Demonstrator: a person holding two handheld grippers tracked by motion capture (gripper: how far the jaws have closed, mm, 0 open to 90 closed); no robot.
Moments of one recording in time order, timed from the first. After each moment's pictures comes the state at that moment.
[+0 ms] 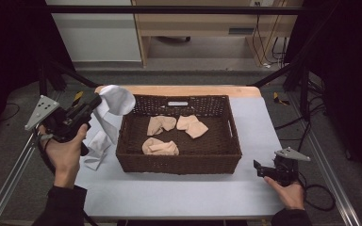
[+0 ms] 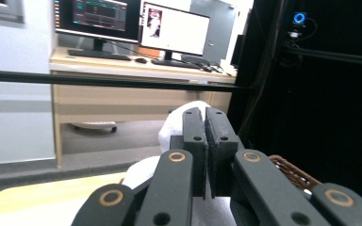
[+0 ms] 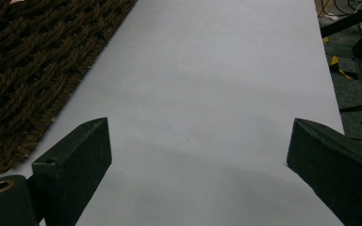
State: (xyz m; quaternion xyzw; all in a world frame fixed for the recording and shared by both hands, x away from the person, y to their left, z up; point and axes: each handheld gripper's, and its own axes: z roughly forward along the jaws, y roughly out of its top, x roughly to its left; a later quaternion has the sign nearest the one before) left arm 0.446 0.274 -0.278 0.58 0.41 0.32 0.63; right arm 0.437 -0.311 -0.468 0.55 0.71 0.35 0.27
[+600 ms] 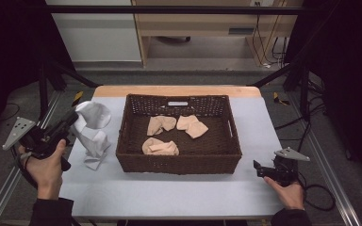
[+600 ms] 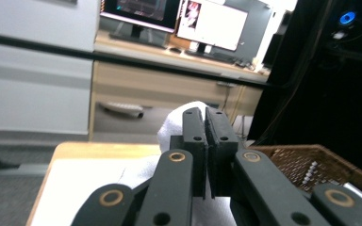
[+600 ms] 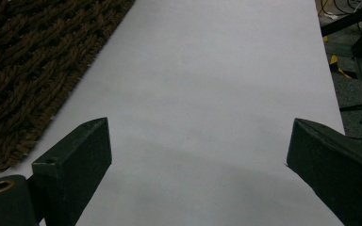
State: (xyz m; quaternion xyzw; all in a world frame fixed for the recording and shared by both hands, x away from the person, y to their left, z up) left arm 0.433 0.334 -0.329 0.55 0.48 0.33 0.60; right arm 0.437 -0.311 -0.468 0.55 0.71 0.35 0.27
